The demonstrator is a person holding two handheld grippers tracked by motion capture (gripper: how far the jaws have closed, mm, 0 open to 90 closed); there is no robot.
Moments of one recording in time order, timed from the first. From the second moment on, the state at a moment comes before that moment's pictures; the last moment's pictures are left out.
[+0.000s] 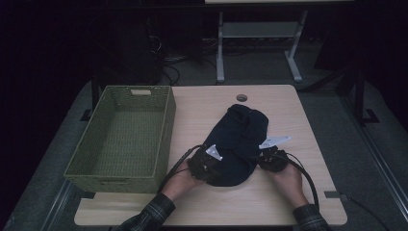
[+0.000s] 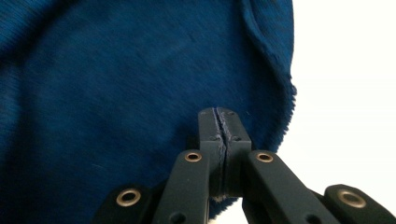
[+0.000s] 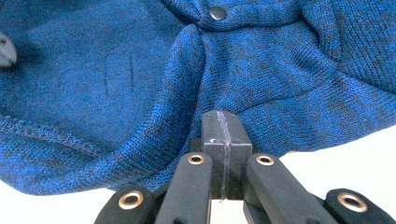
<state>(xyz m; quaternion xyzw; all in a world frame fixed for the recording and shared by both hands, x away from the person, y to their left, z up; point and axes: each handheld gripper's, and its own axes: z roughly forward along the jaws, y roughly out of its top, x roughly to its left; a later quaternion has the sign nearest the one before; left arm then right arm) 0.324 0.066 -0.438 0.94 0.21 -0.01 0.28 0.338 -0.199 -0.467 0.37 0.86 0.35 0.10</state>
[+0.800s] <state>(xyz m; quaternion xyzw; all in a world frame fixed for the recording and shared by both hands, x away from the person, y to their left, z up) 0.434 0.055 -0.422 0.91 0.30 0.07 0.26 0.337 -0.197 -0.467 0.36 0.86 0.35 0.11</state>
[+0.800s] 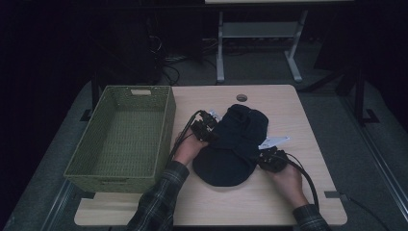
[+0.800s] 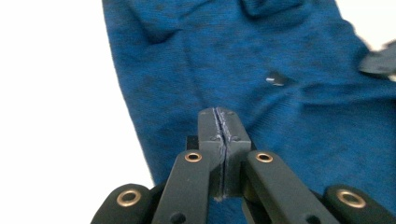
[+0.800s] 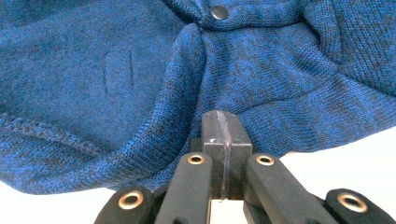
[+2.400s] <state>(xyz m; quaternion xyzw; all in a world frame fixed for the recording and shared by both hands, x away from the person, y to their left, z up) 0.373 0.072 -0.450 0.92 0.28 0.02 0.27 0.311 -0.214 -0.463 0.36 0.87 0.32 0.10</state>
